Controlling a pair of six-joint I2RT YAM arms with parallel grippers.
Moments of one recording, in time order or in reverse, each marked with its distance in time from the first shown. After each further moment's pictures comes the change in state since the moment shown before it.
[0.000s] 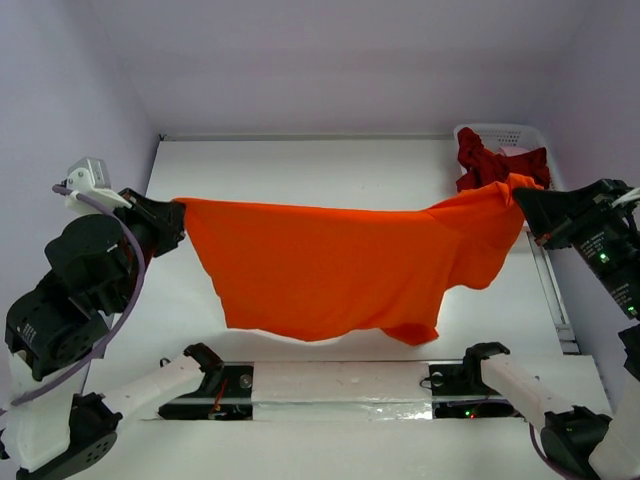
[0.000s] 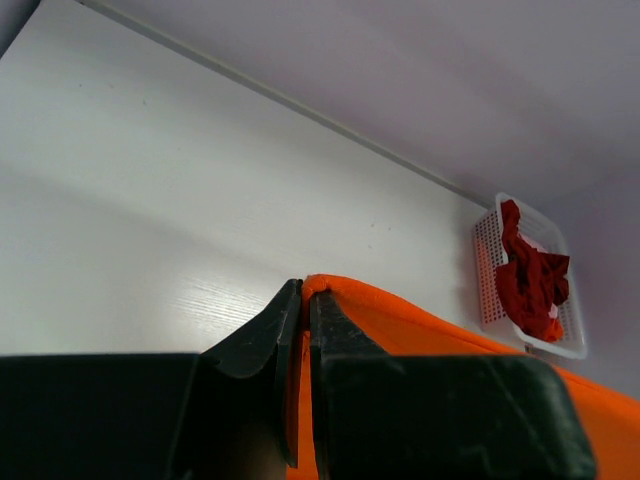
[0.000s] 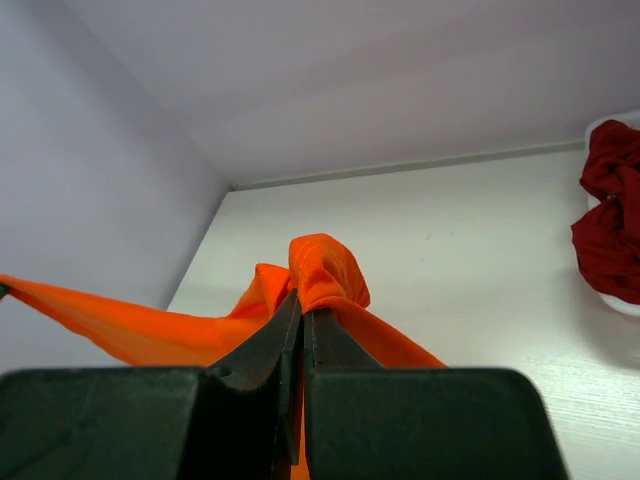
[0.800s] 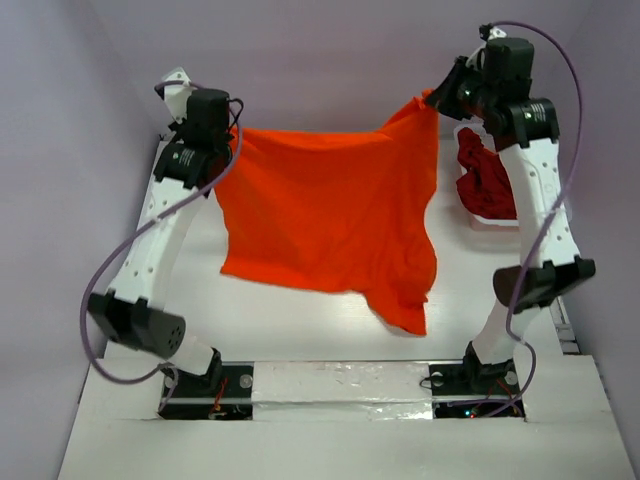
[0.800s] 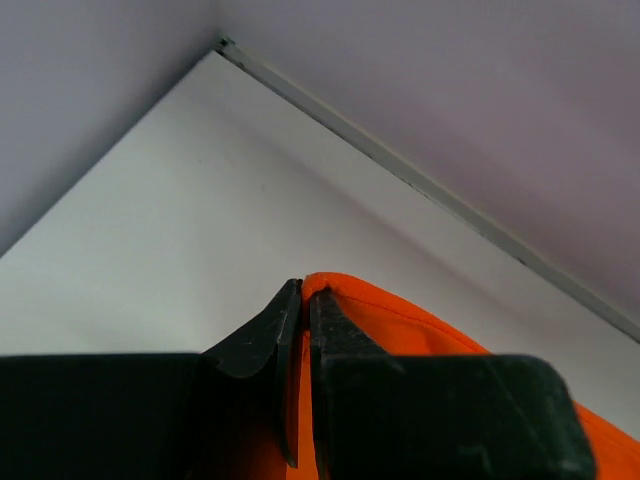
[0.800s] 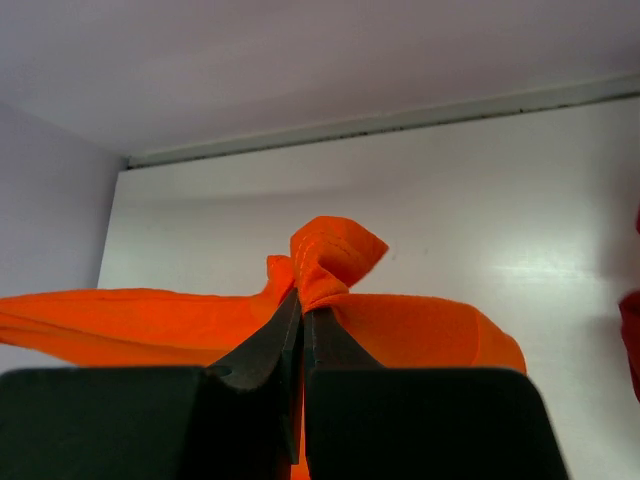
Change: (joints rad) left arm 0.357 0.629 0.041 0.400 -0.043 0.121; right arm 0.000 0.869 0.335 0.164 -0.016 0.002
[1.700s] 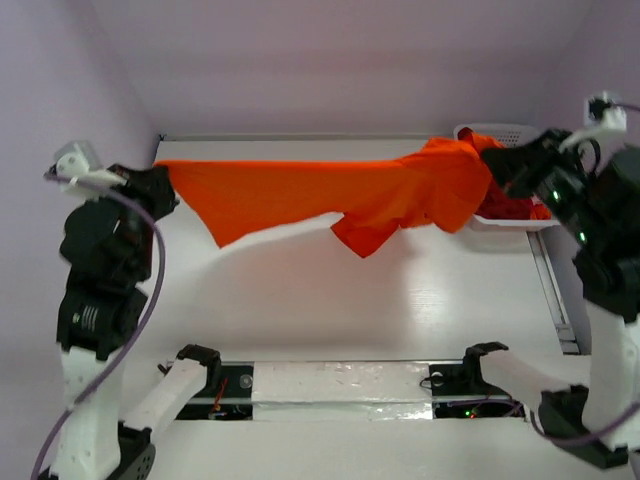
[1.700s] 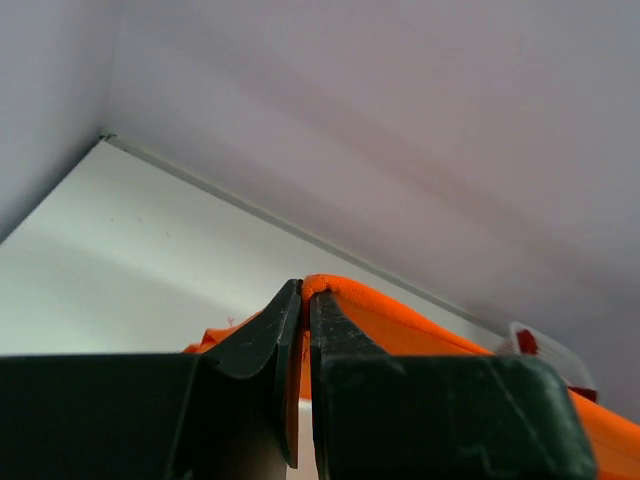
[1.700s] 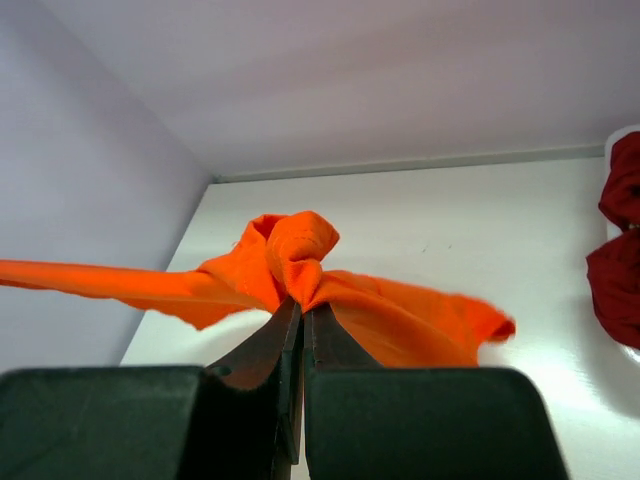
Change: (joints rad) left arm 0.076 -0.626 -0.268 0.096 0.274 0.065; right arm 0.000 -0.673 -0.409 0.042 -0.014 -0.029
